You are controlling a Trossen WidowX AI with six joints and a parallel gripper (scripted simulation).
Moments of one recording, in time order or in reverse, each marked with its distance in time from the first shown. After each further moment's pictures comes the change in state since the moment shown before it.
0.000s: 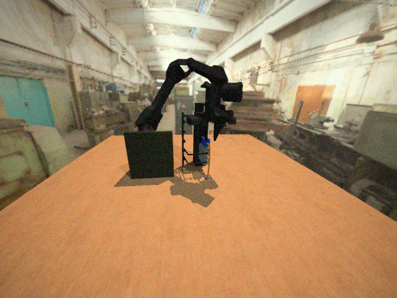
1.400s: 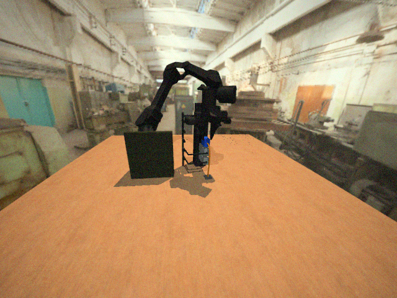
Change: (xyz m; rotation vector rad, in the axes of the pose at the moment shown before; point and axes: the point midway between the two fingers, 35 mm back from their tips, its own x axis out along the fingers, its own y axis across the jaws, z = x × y) arm 0.007 0.001 -0.041 0.006 0.003 0.002
